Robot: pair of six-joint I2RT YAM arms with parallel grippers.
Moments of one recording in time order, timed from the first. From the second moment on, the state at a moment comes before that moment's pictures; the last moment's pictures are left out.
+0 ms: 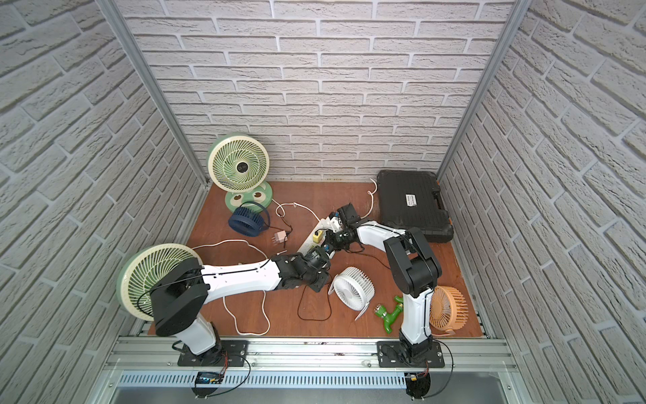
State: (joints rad) left arm -0.94 1.67 1.00 -0.36 -0.12 -0.33; right arm 0.38 1.95 1.22 -0.37 -0.55 0.44
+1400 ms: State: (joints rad) left arm -0.67 1.51 0.95 -0.27 -0.14 -0.26; right arm 0.32 1.89 1.14 -0.15 -0.51 0.57
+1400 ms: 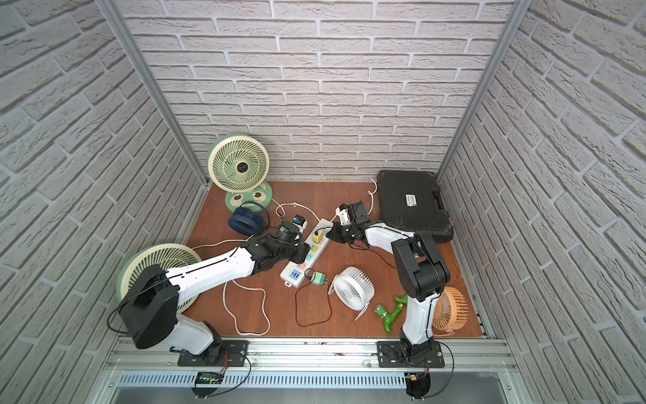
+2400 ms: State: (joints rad) left arm -0.66 1.73 1.07 -0.17 -0.18 -0.24; right arm 0.32 2.00 1.16 -0.01 -0.50 0.66
